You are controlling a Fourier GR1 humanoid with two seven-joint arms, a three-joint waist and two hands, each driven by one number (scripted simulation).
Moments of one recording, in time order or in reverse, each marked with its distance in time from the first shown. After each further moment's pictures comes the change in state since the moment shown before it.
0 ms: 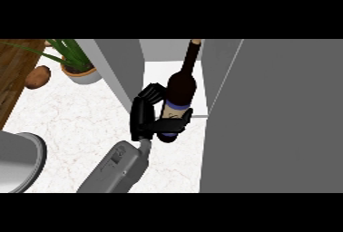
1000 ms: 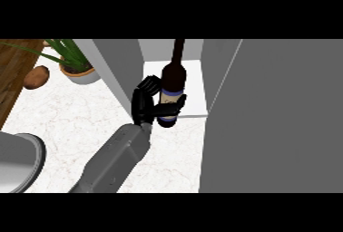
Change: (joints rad) left arm -0.205 0.001 0.035 0.411 0.312 -0.096 -0.225; right arm 0.072 0.015 -0.003 0.004 -0.003 0.045 -0.066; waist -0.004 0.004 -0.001
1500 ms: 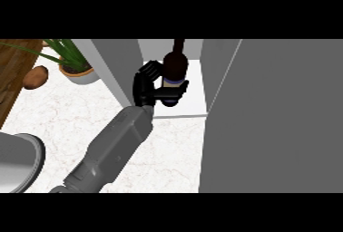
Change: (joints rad) left arm -0.187 -0.001 0.049 0.181 0.053 -0.011 0.013; right arm -0.019 0.004 -0.021 0.005 -0.006 0.017 0.011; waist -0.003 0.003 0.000
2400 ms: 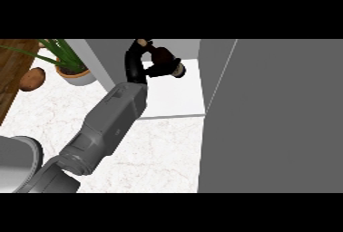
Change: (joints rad) left arm -0.266 0.038 0.041 0.337 -0.131 0.158 0.004; right arm 0.001 0.030 0.035 0.006 0.003 0.011 0.002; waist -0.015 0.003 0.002
